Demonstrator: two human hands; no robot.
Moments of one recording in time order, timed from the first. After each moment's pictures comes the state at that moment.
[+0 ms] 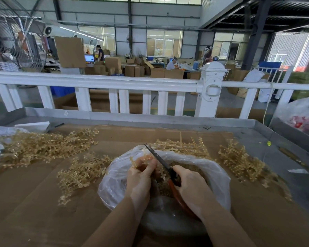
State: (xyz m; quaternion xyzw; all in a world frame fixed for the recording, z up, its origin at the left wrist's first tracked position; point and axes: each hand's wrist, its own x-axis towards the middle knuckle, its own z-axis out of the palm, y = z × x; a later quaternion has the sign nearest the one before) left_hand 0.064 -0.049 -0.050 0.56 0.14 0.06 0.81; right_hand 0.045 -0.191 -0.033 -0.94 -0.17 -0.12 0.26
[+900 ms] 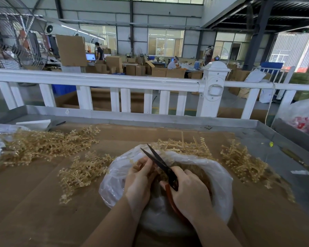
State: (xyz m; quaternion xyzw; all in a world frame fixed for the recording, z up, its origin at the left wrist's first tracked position) left_hand 0.065 -0.041 -0.052 0.38 0.09 0.01 0.92; right_hand 0.038 -0.177 -0.051 -0.95 -0.11 -0.20 0.22
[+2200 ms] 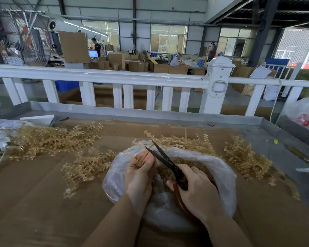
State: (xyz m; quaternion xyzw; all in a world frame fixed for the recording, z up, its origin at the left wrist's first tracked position) left_hand 0.060 -0.045 -0.044 0.33 0.13 0.07 0.93; right_hand 0.035 -0.191 -0.057 -0.94 -0.13 -0.19 0.25
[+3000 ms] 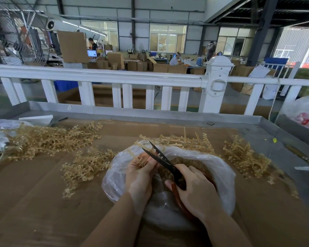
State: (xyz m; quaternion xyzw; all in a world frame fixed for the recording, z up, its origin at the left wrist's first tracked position) left_hand 0.058 -0.048 -0.043 0.39 0.10 0.08 0.91; right_hand 0.036 -0.192 -0.058 -0.94 -0.15 -0.19 0.25
